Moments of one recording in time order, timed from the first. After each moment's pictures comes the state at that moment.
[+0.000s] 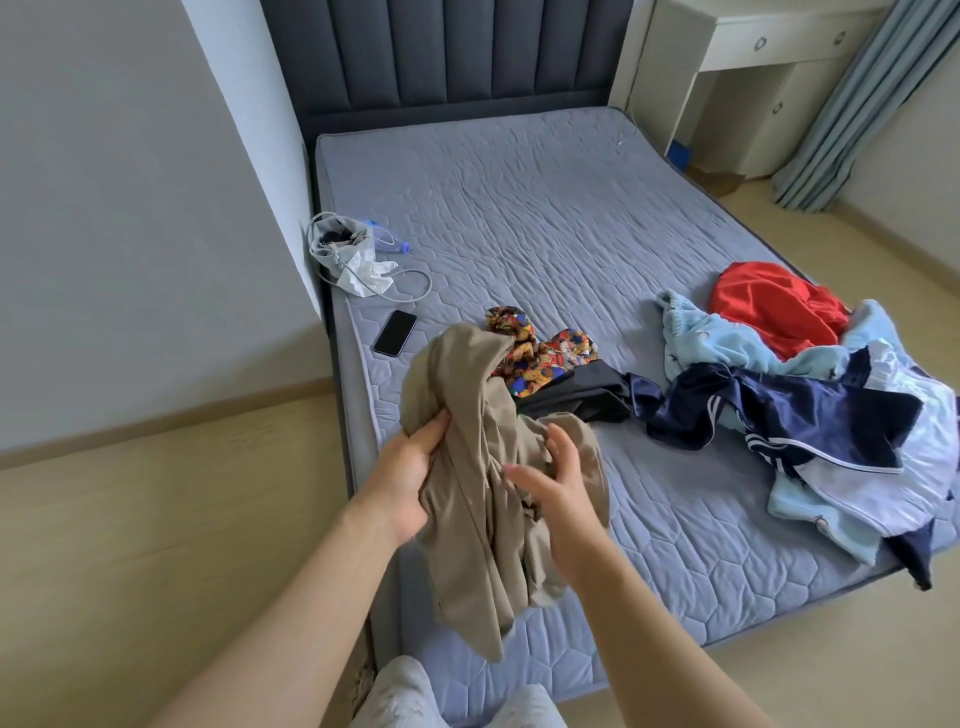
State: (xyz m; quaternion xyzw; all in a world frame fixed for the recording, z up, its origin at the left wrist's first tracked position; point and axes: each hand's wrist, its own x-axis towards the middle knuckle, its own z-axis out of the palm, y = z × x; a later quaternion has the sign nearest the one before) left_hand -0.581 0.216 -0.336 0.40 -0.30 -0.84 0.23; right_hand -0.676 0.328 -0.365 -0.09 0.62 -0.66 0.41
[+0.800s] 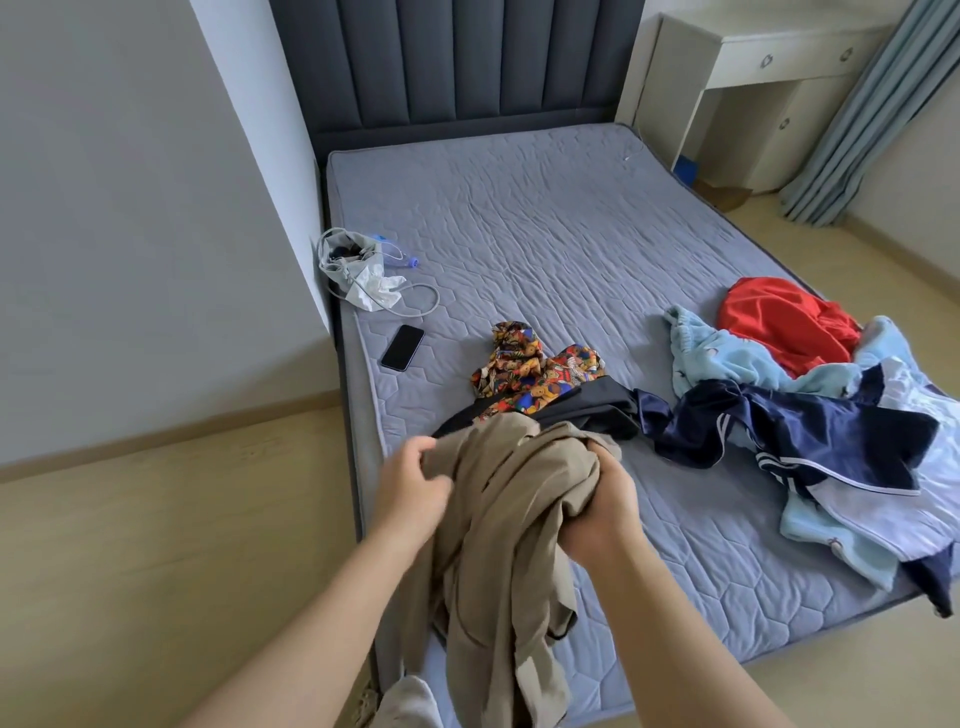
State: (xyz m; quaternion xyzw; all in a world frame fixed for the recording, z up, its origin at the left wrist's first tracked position) left_hand -0.577 0.207 -0.363 0.52 -0.66 -0.52 0.16; right_hand -0.702 0.318 -0.336 0.19 0.37 -0.74 0.53
